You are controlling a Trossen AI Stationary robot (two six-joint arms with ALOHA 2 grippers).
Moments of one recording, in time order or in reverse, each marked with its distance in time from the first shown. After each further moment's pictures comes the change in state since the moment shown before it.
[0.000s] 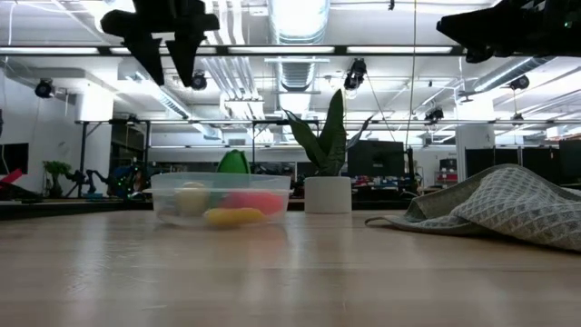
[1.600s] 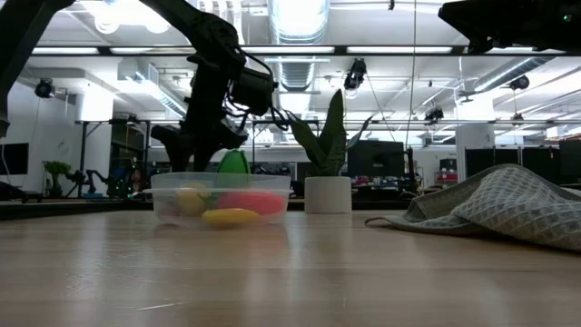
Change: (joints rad) left arm 0.415 0.407 -0.063 0.264 0.182 1.727; right arm 0.000 0.000 0.000 0.084 0.004 -0.029
